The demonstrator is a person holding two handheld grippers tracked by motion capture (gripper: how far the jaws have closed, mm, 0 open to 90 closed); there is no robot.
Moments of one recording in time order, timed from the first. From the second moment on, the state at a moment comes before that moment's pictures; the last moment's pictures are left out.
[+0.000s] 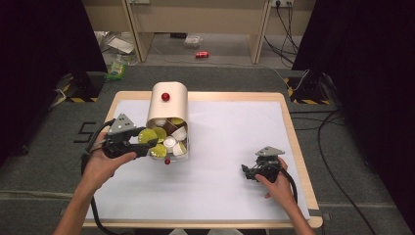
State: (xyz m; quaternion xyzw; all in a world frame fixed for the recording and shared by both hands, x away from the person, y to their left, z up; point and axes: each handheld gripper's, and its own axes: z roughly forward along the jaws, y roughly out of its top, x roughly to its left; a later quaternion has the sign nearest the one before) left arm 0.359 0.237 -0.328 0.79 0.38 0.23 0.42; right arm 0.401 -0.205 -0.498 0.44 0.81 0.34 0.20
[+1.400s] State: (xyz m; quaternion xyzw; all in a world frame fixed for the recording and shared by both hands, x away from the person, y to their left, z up) left arm 0.353 0.300 -0.376 0.73 0.46 0.25 0.43; right arm 0.401 -0.205 -0.498 0.44 0.81 0.34 0.20
